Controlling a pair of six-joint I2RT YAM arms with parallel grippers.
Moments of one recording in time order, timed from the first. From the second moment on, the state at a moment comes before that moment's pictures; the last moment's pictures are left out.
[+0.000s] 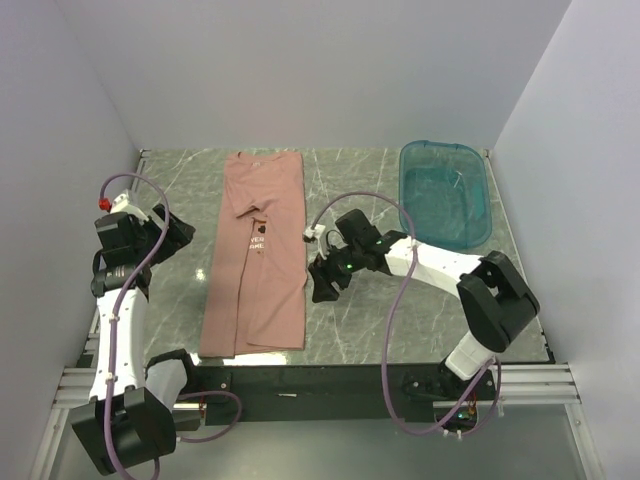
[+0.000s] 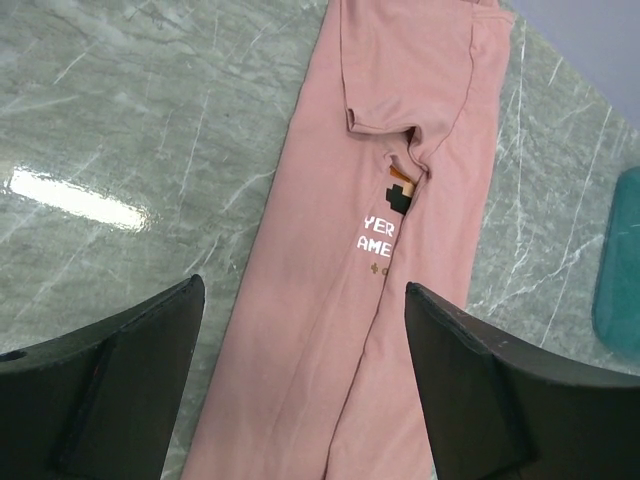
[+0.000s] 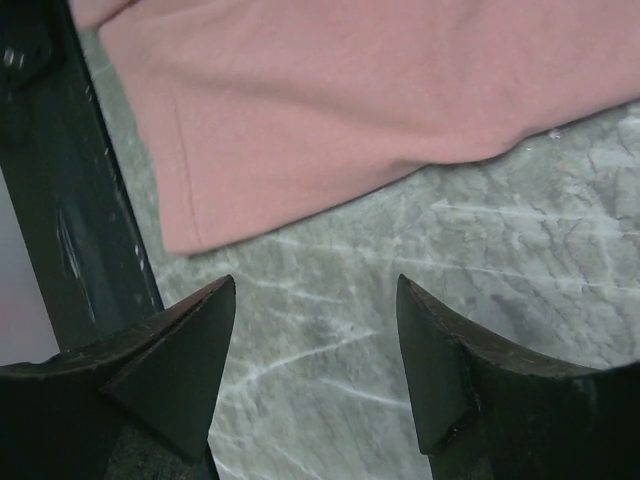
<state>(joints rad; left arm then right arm) 0.30 0.92 0.76 -0.39 0.30 -0.44 0.70 1.61 0.99 -0.33 -0.64 -0.18</state>
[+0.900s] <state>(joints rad) 0.30 0.89 0.76 -0.39 0.29 -0.44 0.80 1.77 0.87 0.07 -0.53 0.49</state>
